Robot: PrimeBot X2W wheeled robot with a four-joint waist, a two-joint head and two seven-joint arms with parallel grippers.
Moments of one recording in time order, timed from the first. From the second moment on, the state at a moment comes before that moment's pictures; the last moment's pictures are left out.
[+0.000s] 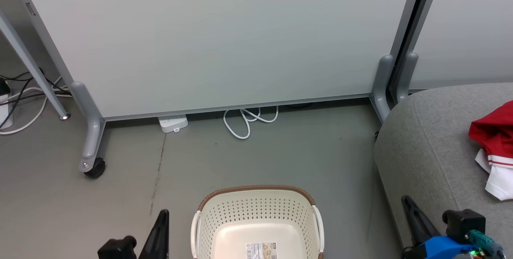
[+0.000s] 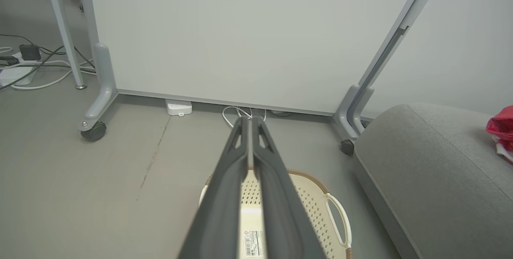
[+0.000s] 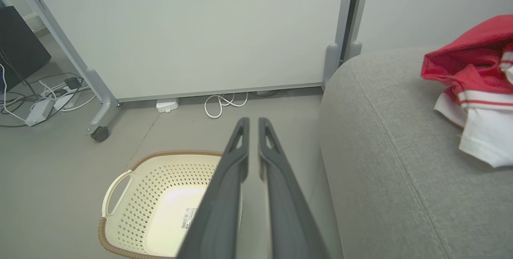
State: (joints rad) left arm 0.01 0.08 -0.16 0.41 -0.38 -0.13 -0.26; right arm 0.03 -0.07 -0.05 0.22 0.16 0.13 -0.03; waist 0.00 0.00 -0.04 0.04
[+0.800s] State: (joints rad) left arm 0.03 0.07 -0.10 0.41 -0.68 -0.13 -0.16; right arm 0.03 -0.06 -0.06 0.27 0.51 0.13 0.01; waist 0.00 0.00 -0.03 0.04
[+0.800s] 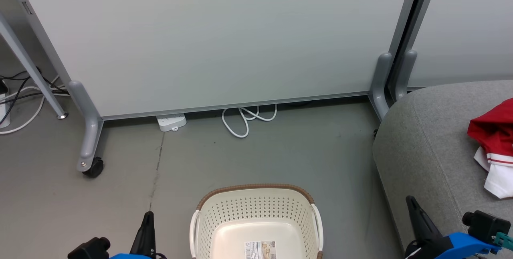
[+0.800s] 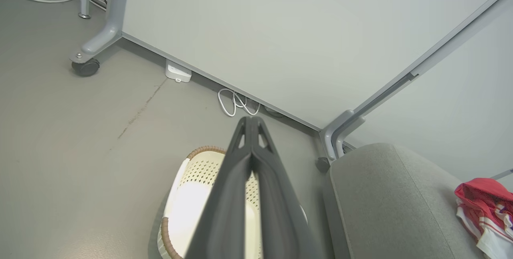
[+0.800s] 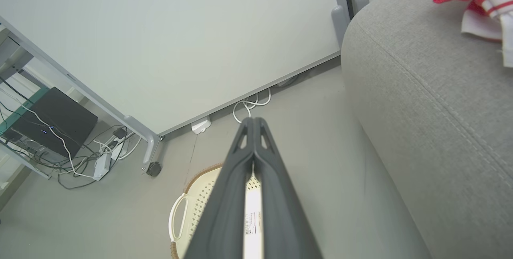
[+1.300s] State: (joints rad) left arm 0.00 0.07 -0.05 0.37 -0.88 -0.13 -0.11; right arm 0.00 -0.06 -0.07 0.26 0.74 0.13 0.03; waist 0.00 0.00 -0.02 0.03
